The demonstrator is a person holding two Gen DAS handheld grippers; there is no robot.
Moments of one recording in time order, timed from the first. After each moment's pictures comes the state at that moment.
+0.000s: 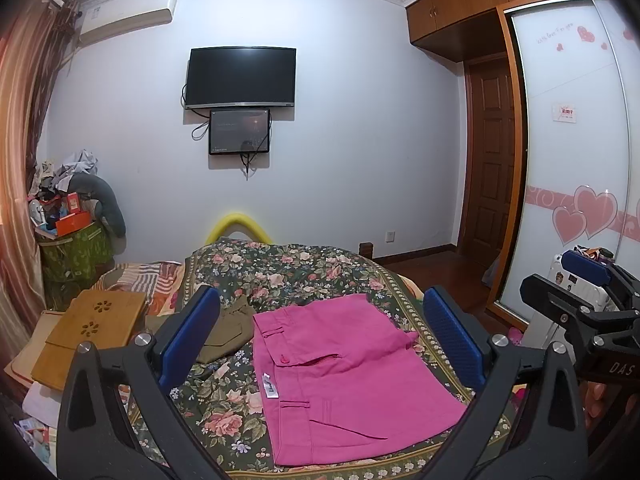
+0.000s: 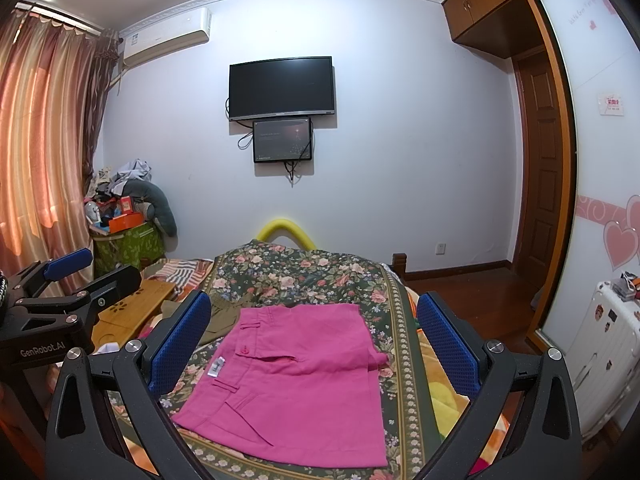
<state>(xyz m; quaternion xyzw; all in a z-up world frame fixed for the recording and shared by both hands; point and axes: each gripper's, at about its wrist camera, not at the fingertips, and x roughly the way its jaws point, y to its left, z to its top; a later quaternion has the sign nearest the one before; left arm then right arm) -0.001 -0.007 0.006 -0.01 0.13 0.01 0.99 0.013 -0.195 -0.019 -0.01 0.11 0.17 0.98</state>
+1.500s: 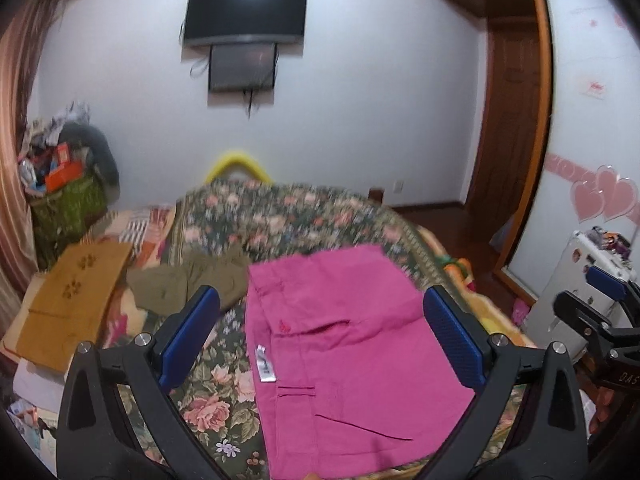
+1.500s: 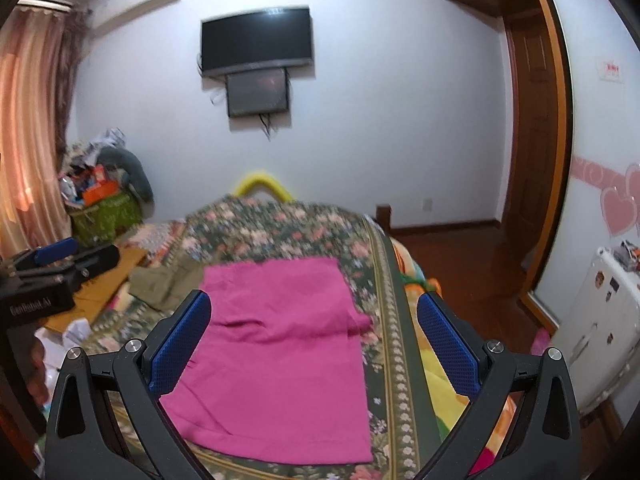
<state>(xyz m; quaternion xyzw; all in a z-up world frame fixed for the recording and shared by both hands) 0.103 0.017 -0.057 -0.03 0.24 0.02 0.97 0.076 -0.207 -0.071 -0.01 0.20 0.13 0.97</state>
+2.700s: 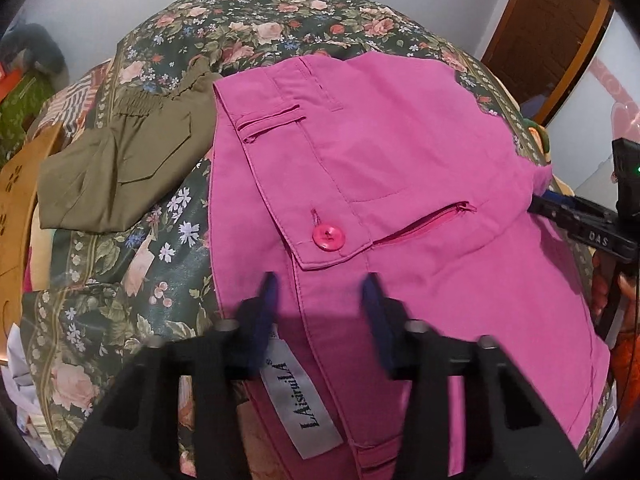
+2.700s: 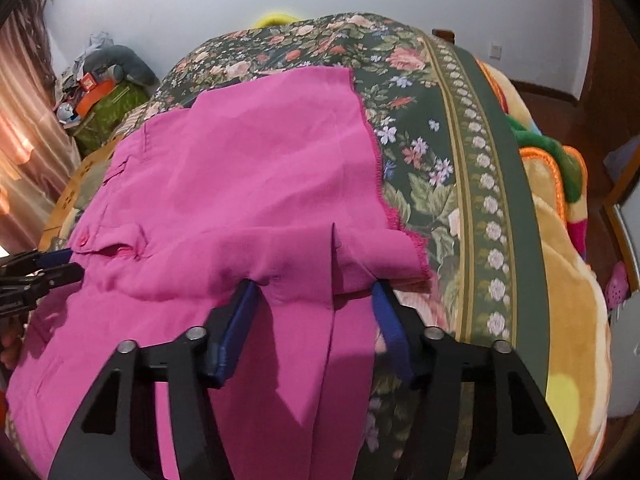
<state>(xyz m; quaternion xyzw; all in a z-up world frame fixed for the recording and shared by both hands) 0.268 0.078 -0.249 -0.03 0.51 -0.03 0.86 0.290 -0.208 -0.238 0.00 0.46 0.24 0.86</state>
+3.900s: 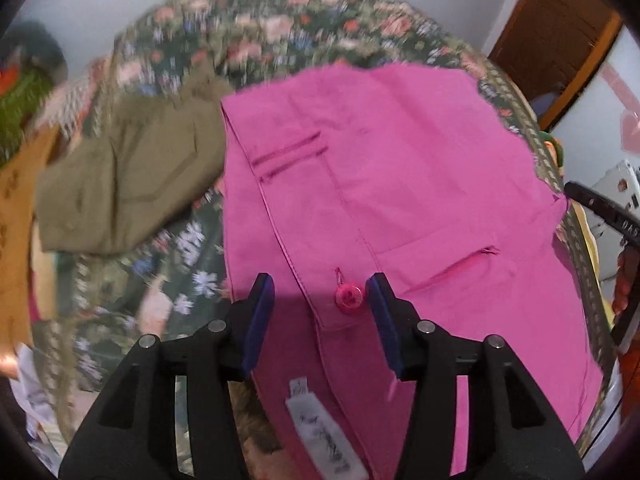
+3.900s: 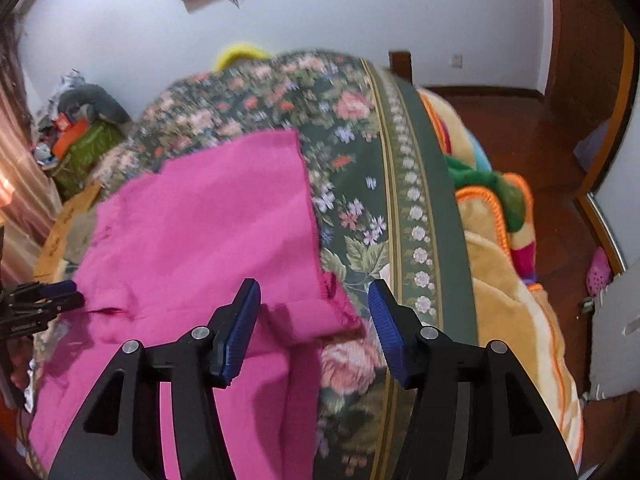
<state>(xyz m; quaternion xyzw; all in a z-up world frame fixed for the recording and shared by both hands) 0.313 0.097 -0.249 -0.05 0.54 -0.03 0.84 0.326 -0.228 -0.210 0.03 0.45 0.18 0.87</state>
